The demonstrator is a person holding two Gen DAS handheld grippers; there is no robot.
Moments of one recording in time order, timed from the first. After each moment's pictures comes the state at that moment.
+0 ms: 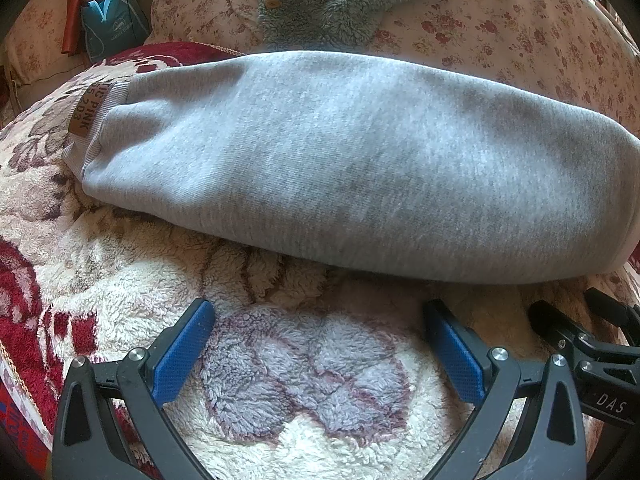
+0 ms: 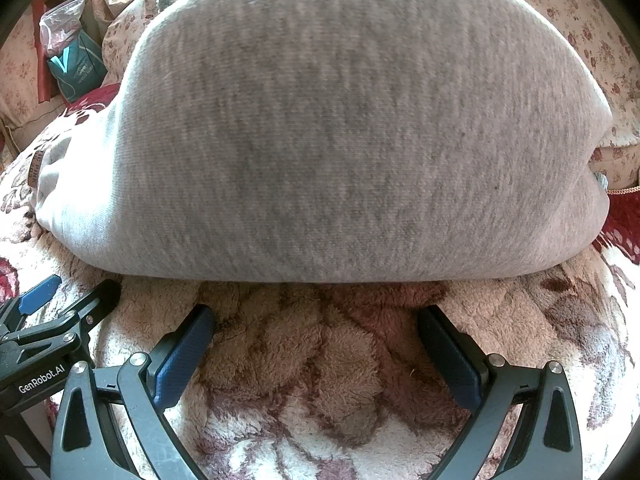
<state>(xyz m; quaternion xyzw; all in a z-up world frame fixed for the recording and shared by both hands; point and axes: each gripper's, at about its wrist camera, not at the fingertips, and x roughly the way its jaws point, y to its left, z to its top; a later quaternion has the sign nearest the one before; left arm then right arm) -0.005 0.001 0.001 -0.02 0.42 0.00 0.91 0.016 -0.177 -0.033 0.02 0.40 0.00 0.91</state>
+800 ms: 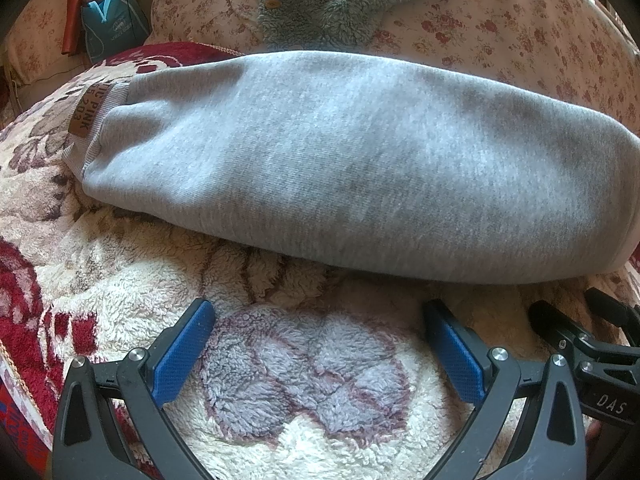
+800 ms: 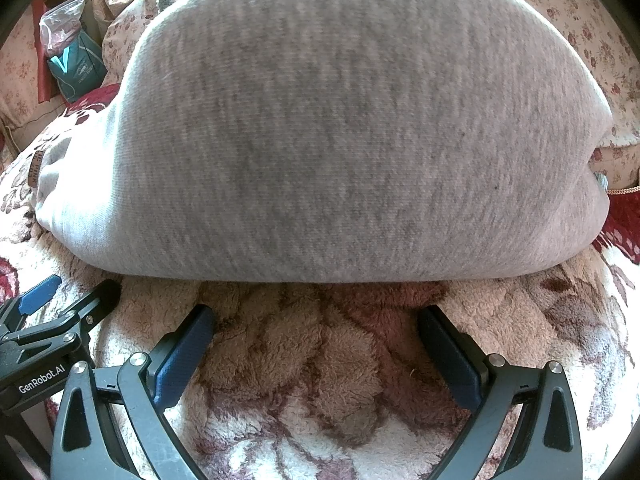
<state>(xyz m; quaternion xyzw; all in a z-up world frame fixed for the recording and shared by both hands) -0.005 0.000 0.001 -0.02 0.43 0.00 0.90 0.016 -0.178 -0.033 0.02 0.40 0.00 0.91</state>
